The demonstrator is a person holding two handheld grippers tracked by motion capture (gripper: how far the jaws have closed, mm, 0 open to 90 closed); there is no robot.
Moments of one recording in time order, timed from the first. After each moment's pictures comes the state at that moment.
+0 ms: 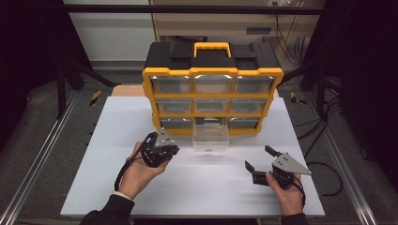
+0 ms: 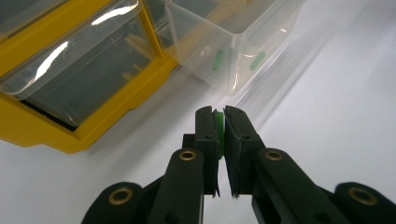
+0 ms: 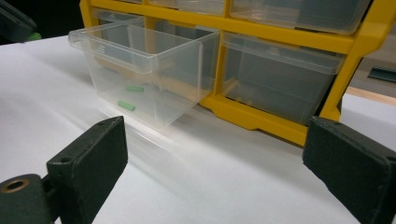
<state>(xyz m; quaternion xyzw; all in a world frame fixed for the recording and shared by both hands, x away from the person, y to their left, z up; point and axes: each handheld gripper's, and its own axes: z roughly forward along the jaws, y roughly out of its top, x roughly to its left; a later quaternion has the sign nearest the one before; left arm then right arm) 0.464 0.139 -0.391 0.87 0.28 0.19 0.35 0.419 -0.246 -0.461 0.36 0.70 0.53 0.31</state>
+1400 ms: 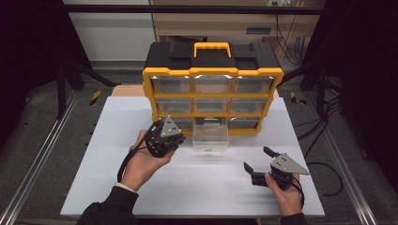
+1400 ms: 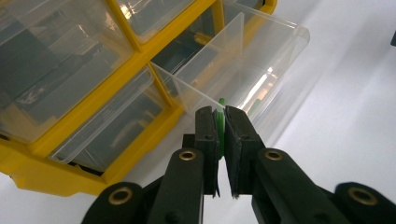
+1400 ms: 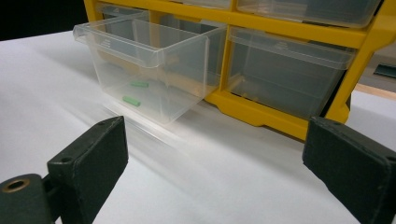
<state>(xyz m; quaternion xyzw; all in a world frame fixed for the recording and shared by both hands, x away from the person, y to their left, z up) 0.470 0.120 -0.346 0.87 0.26 0.22 0.35 0.418 -0.243 -0.463 0.35 0.71 0.53 0.30</state>
